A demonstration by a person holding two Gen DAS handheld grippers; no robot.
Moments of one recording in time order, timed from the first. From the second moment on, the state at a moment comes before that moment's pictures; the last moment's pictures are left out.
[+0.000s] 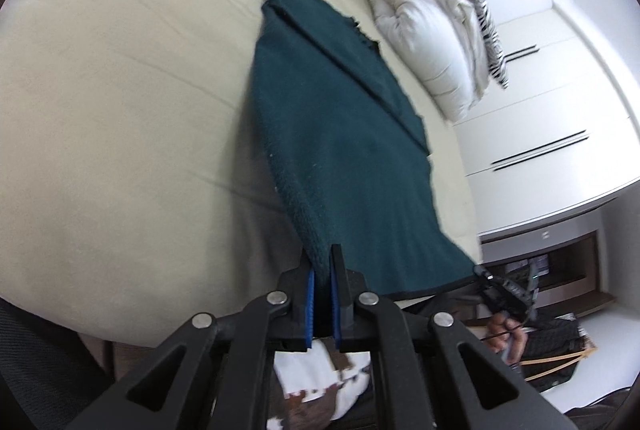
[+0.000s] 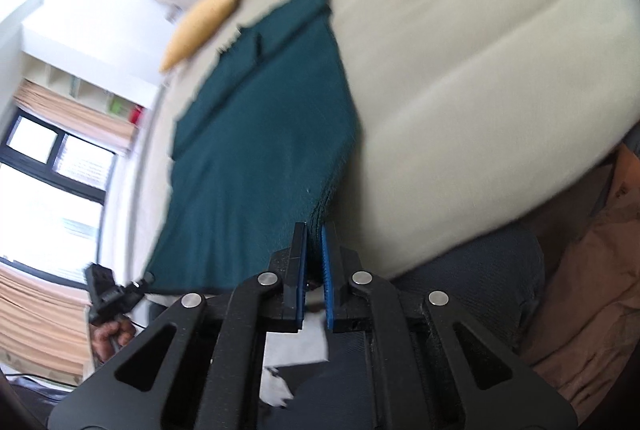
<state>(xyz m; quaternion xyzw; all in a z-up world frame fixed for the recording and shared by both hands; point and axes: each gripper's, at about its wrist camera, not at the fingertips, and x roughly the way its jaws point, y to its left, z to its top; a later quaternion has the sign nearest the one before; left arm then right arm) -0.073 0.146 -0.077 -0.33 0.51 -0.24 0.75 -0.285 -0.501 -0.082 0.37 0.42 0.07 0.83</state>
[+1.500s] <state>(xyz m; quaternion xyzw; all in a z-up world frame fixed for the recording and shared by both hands) 0.143 0.161 -0.044 -0.50 0.37 -0.25 0.74 -0.039 -0.525 0.003 0.35 0.27 0.00 0.90</state>
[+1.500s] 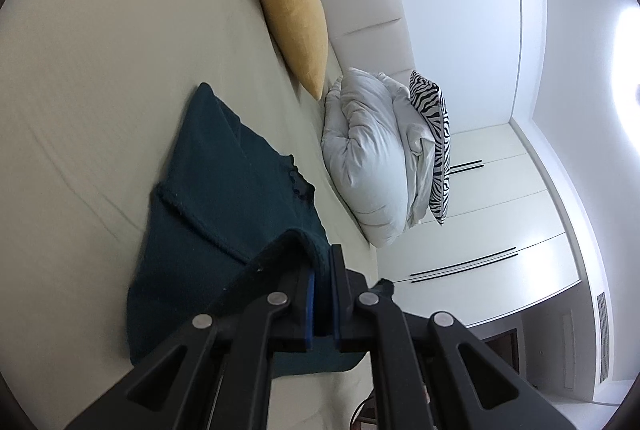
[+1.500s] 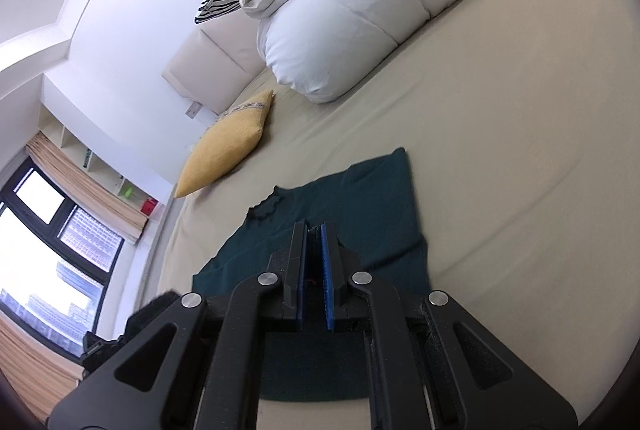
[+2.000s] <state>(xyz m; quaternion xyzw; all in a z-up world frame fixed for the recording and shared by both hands) 0.245 0.153 -0.065 -0.48 0.39 -0.22 0.76 0.087 -0.539 -0.025 0.31 0.30 -0.04 0.90</state>
